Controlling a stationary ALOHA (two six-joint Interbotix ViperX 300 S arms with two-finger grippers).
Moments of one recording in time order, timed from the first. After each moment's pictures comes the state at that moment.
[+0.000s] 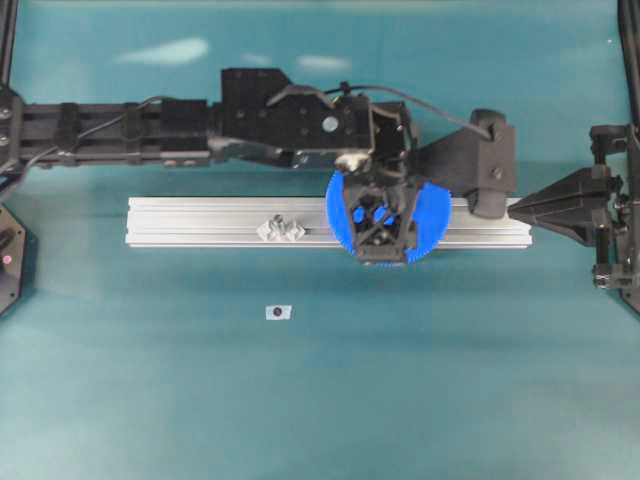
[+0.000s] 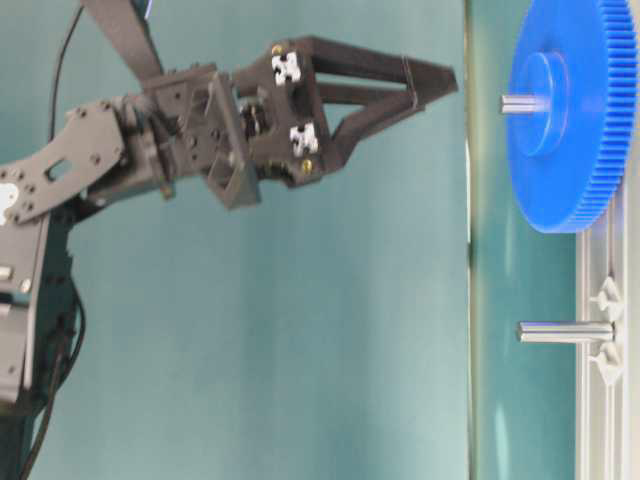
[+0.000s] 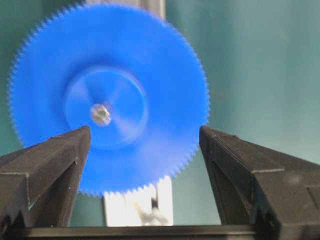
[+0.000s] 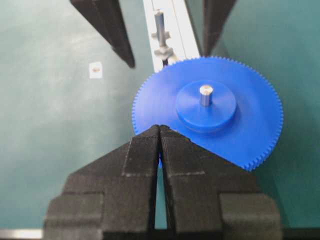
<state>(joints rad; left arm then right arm) 0.06 0.44 -0.37 0.02 1.11 0.11 -0.08 -0.96 1.27 0.03 0.03 0.10</state>
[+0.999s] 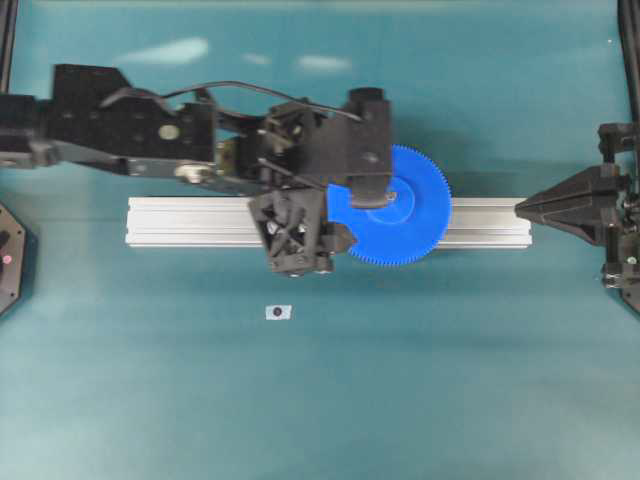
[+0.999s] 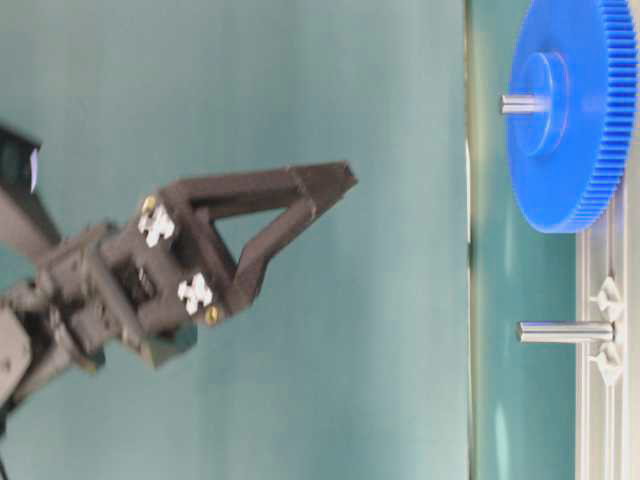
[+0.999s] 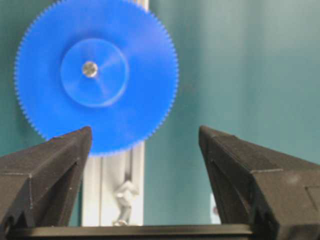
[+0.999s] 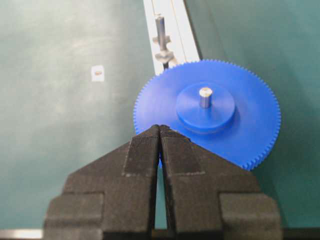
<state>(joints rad) 0.04 0.04 0.14 0.02 0.70 0.00 -0.08 -1.01 1.28 0.03 0.07 0.10</state>
